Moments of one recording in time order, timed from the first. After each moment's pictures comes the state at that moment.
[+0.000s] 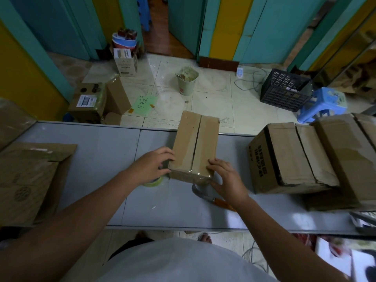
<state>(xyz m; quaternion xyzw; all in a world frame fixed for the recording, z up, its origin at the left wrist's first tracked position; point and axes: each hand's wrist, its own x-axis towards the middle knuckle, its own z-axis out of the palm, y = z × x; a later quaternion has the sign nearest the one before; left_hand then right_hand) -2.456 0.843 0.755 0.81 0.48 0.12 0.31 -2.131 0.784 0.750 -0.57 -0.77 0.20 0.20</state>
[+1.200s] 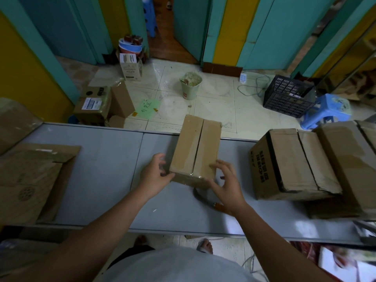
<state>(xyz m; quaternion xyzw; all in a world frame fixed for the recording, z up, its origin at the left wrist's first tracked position) -2.426 0.808 0.732 0.56 0.66 0.28 0.41 -2.142 0.783 0.744 -0.62 -0.65 0.34 0.29</state>
